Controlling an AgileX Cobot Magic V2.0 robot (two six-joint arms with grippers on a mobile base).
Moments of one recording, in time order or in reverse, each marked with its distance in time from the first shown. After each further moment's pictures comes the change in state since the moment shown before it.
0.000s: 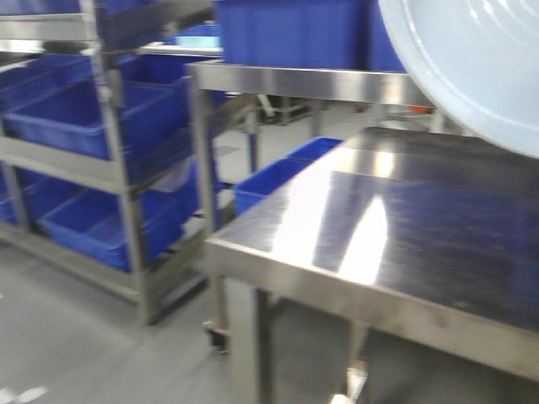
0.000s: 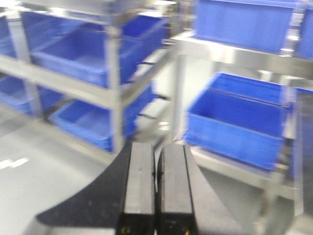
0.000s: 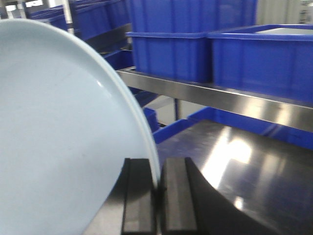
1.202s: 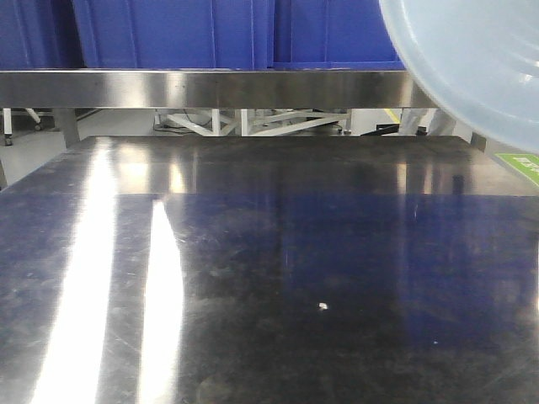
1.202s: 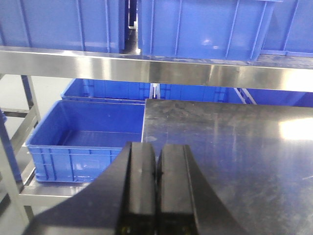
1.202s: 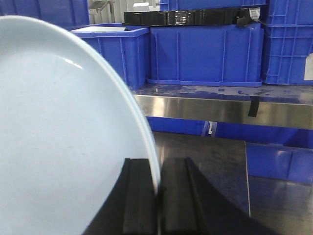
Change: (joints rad) left arm 0.000 0.006 0.000 0.000 0.000 0.000; right arm 0.000 0.004 -0.002 0.000 -0.002 0.000
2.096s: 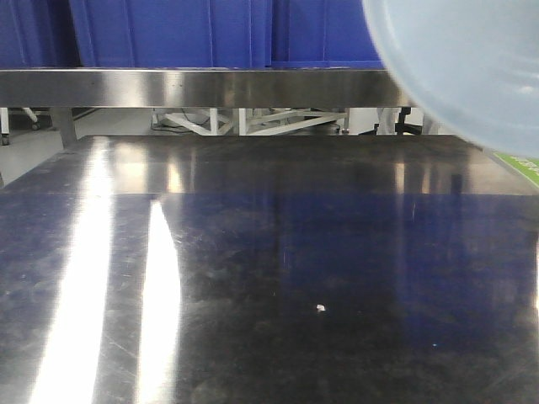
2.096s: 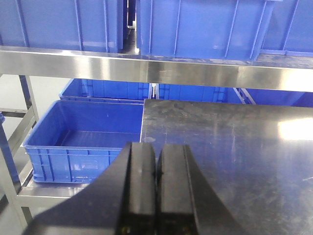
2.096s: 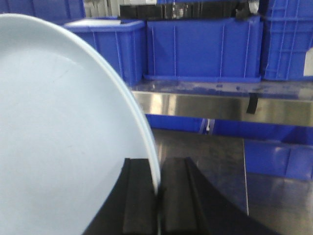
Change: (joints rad) left arm 0.000 0.000 0.000 0.000 0.000 0.000; right arm 0.000 0.040 -0.002 0.001 -0.033 0.000
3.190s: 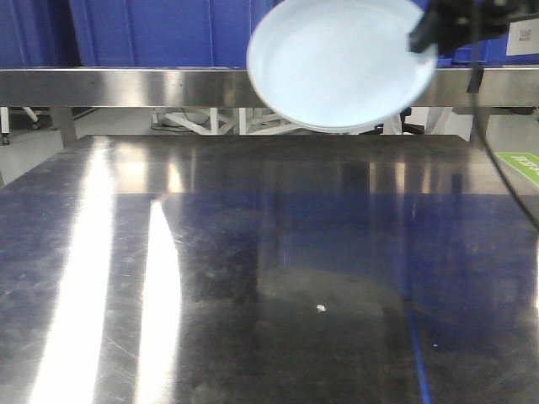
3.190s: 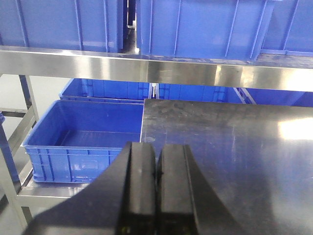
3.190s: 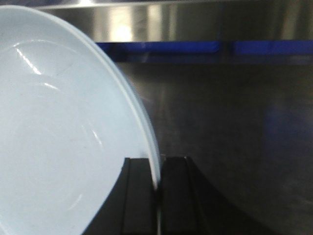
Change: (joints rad) left arm 0.000 0.000 0.000 0.000 0.000 0.000; right arm -0.031 1.151 -0.777 0.140 0.160 0.000
